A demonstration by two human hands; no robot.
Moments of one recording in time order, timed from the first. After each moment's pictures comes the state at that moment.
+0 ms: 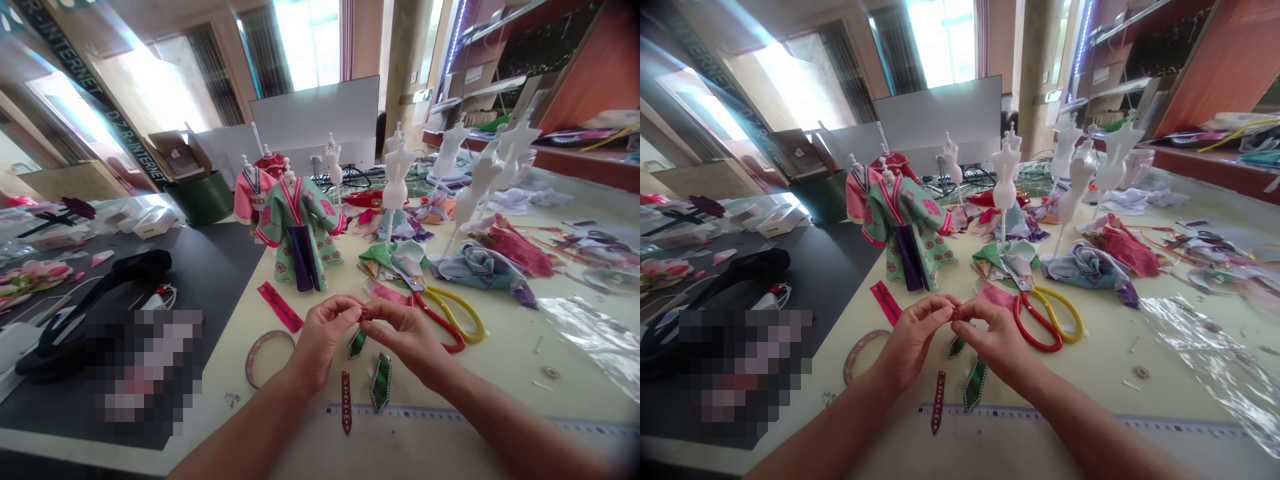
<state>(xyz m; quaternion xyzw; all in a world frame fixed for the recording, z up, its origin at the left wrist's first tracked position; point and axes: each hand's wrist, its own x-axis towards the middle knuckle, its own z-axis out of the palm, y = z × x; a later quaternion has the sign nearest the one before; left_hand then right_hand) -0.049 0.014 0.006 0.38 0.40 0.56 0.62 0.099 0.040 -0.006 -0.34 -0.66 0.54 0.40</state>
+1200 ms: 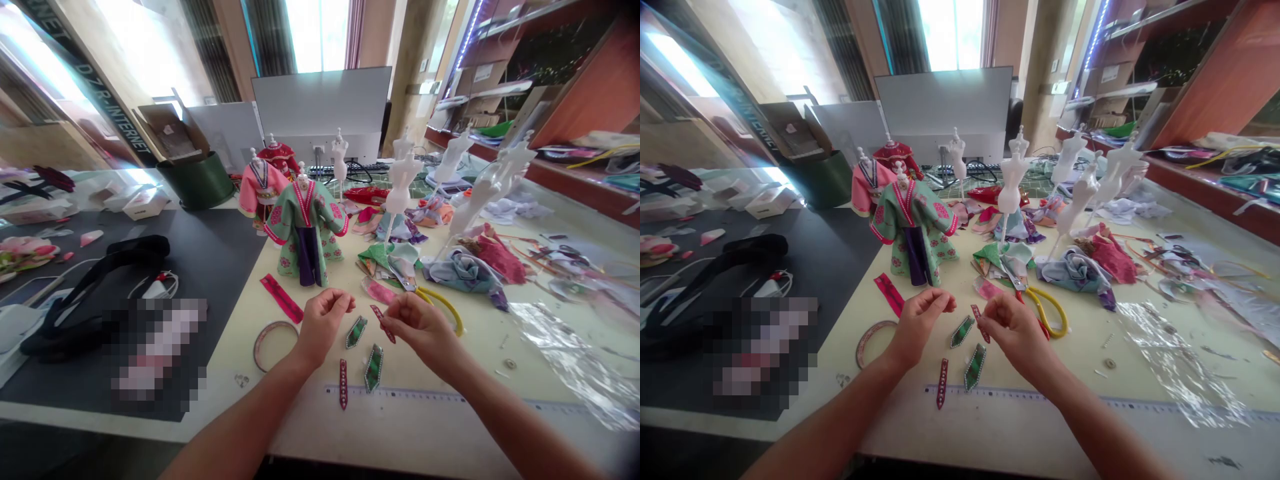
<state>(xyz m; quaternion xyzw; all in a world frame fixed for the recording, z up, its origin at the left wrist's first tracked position) -0.056 0.018 0.014 0.48 0.53 0.54 0.45 0.124 0.038 0.008 -0.41 -0.63 0.55 0.38</state>
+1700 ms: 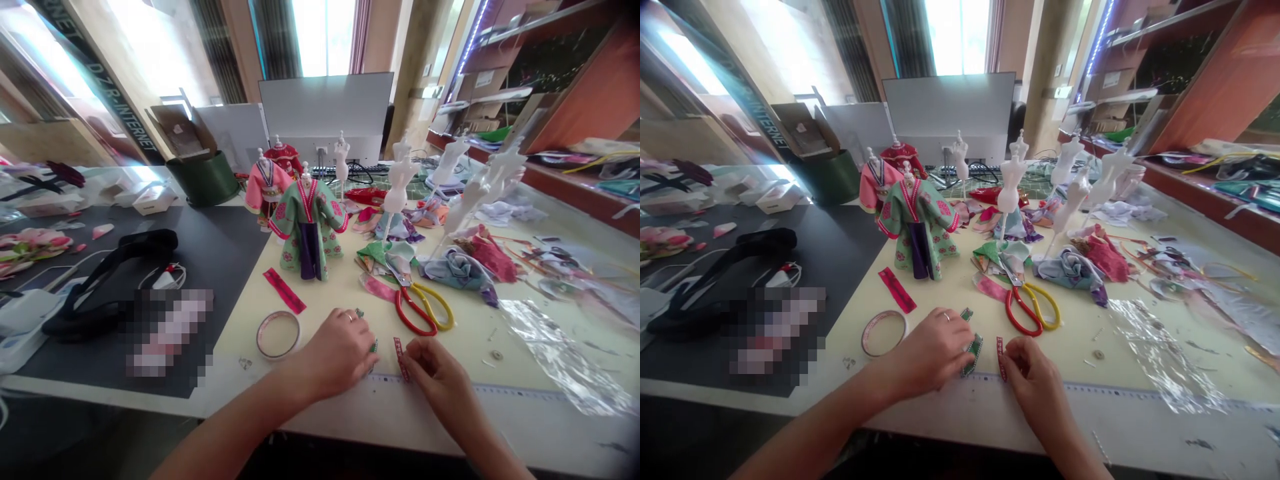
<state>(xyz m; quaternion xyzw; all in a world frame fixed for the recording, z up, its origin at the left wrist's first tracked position) -0.049 -0.018 0.031 0.89 0.41 0.15 0.10 0.158 -0.029 -0.035 -0.57 -0.65 0.38 0.34</state>
